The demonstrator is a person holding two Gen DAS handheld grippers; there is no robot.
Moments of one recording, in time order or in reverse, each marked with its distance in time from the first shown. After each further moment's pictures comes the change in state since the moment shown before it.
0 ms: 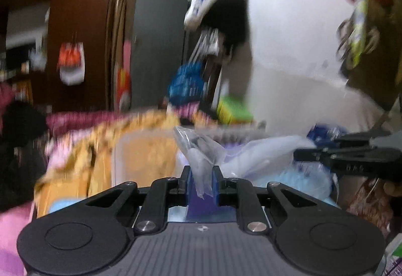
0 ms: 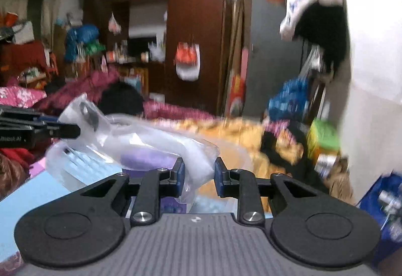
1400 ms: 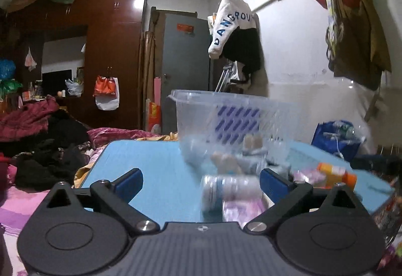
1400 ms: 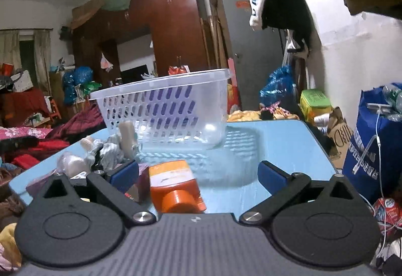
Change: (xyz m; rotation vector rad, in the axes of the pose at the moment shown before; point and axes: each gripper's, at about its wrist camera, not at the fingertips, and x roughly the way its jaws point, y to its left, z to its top) left arm -0.141 -0.006 -0.202 0.032 -0.273 0.137; right arm -0.128 0.015 -0.185 0.165 -0.235 0.020
